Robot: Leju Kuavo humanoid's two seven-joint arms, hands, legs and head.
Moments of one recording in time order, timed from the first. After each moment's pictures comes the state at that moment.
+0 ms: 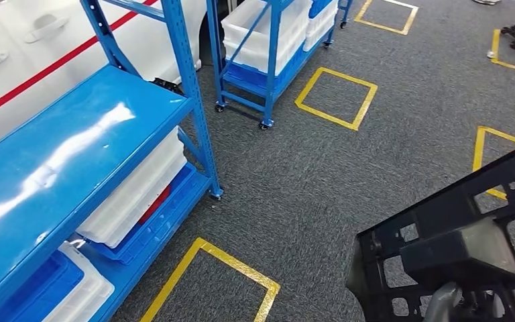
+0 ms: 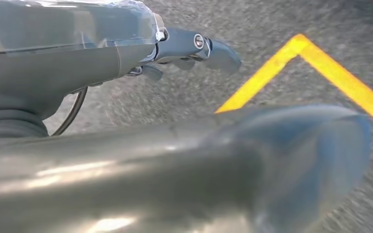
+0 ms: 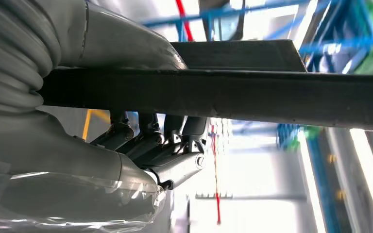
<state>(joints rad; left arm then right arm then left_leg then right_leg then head) -0.06 -0.18 1.41 -0.23 -1.03 0.30 -0.39 0.61 0.34 0.07 -2.18 0.07 -0.16 -0.69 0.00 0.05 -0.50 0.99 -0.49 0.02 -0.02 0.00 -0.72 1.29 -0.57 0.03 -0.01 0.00</state>
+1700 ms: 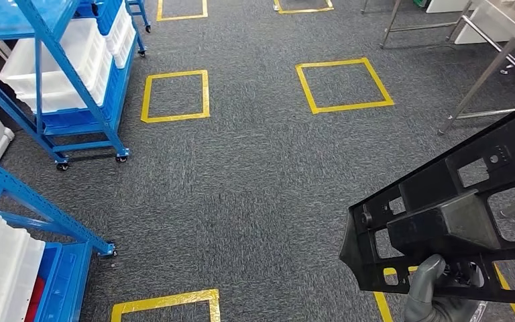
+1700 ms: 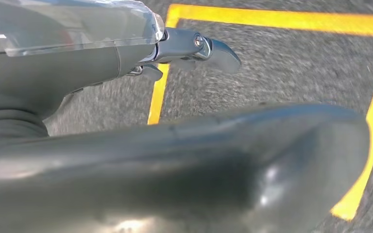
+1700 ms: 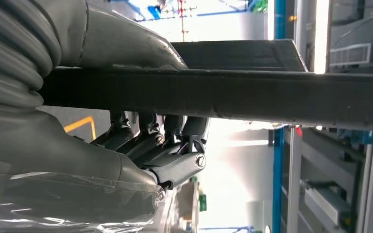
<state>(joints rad) -0.07 -0.06 1.46 -0.23 -1.01 0.08 -0.34 0.43 0.26 0.12 -2.11 0.10 -0.21 -0.70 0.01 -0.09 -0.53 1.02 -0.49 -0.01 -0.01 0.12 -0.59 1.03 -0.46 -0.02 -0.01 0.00</state>
